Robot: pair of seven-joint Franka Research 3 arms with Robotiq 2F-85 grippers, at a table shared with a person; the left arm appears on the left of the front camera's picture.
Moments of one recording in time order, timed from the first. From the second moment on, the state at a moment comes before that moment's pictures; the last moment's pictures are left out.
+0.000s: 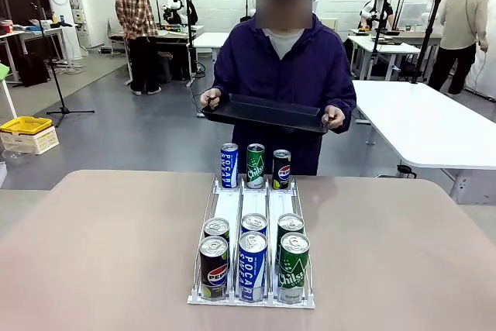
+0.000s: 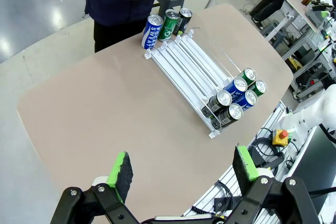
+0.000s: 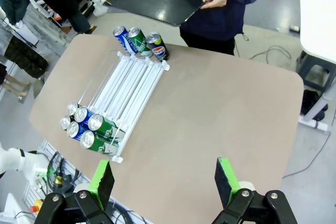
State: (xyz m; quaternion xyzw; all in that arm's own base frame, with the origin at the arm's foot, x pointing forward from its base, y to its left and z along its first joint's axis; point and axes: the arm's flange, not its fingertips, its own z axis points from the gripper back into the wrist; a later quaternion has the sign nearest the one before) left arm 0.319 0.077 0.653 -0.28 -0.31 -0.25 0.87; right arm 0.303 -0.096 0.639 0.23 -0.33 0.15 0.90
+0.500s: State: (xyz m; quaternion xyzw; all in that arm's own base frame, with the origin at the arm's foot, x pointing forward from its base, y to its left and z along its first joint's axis) left arm 0.319 0.077 0.653 -0.28 -0.31 -0.25 0.87; right arm 0.303 -0.096 0.639 0.23 -0.33 0.15 0.90
